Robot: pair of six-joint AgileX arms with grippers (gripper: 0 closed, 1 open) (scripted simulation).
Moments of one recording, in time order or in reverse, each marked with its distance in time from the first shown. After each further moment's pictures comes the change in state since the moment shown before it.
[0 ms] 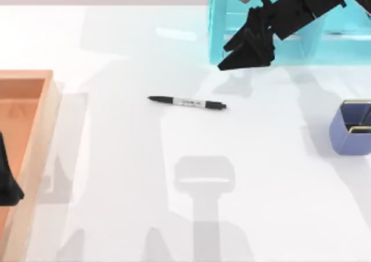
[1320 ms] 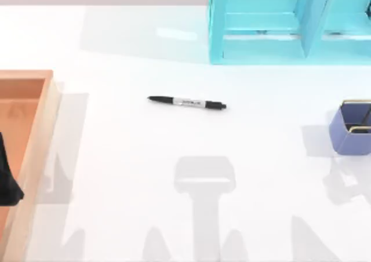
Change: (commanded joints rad) left arm 0.000 0.000 0.000 0.000 0.000 0.000; right arm -0.177 -2.256 -2.184 1.087 0.779 0.713
